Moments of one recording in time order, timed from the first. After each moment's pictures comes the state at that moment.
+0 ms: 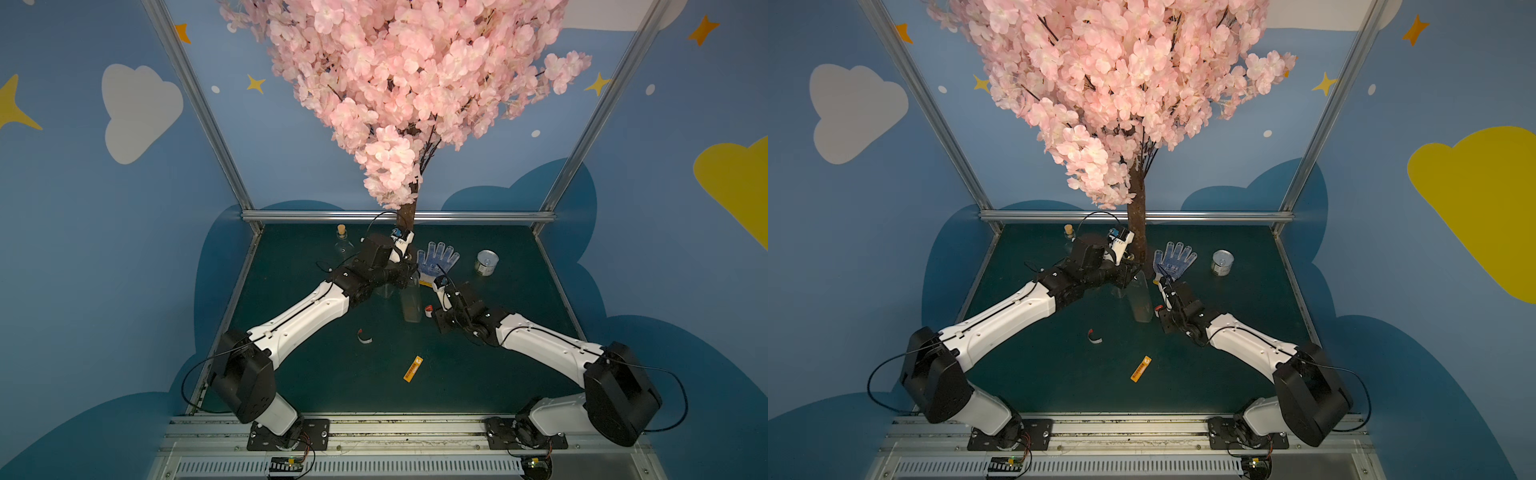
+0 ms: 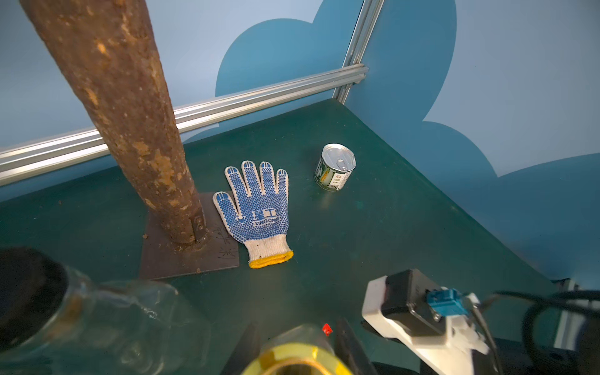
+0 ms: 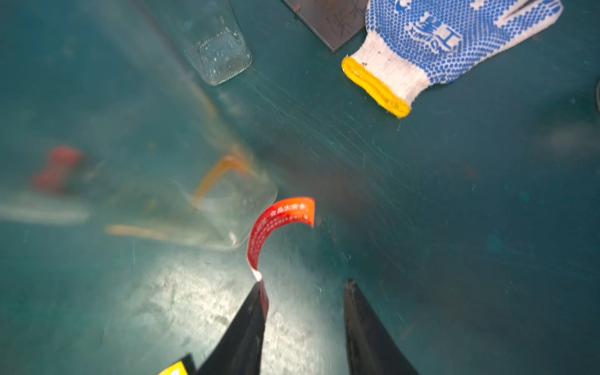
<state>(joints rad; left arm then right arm) -0.66 1.58 1.33 -0.25 0.10 -0.17 0.69 1.37 0.80 -0.31 0.08 0.20</state>
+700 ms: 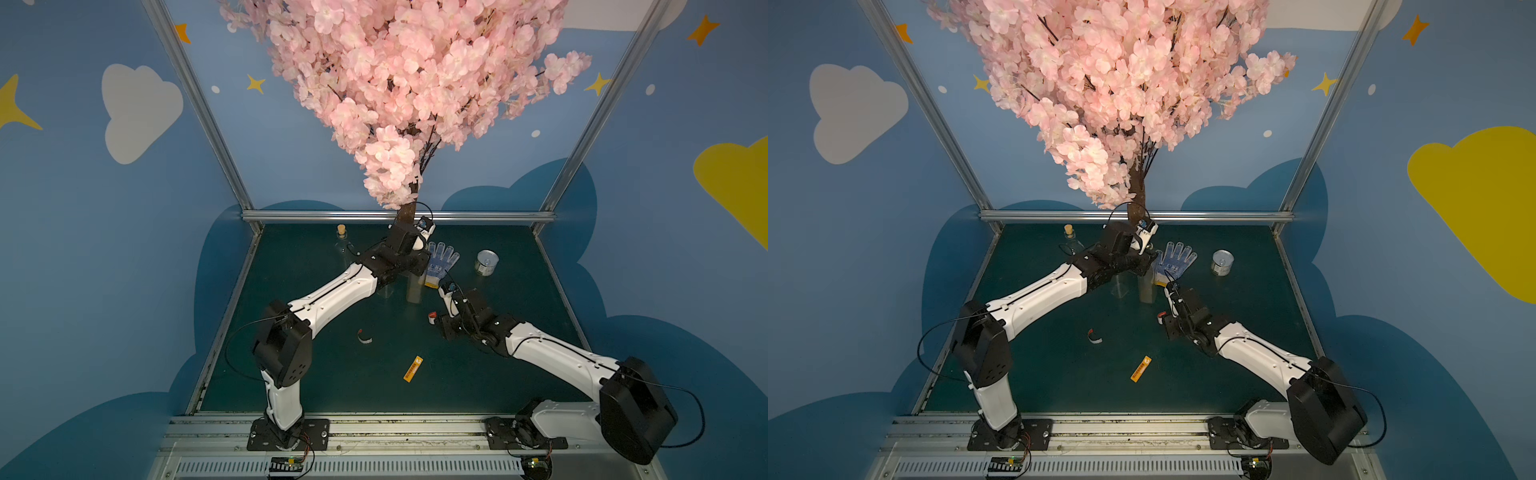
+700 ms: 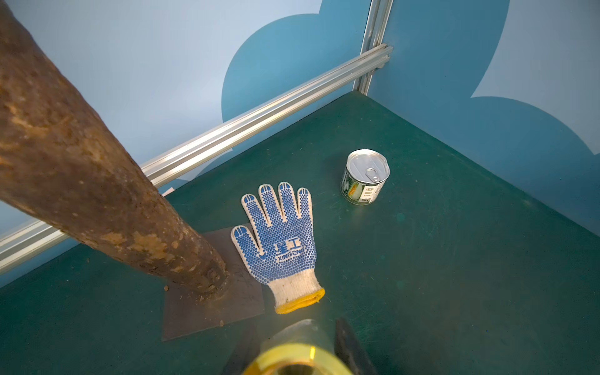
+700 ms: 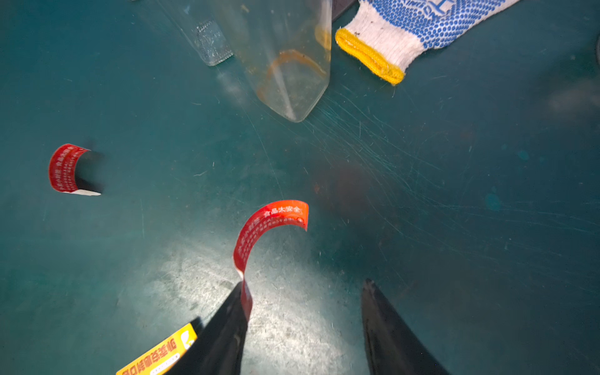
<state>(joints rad) -0.69 1.84 1.60 -0.29 -0.02 -0.01 0.68 1.29 0.74 -0.33 0.06 0.23</state>
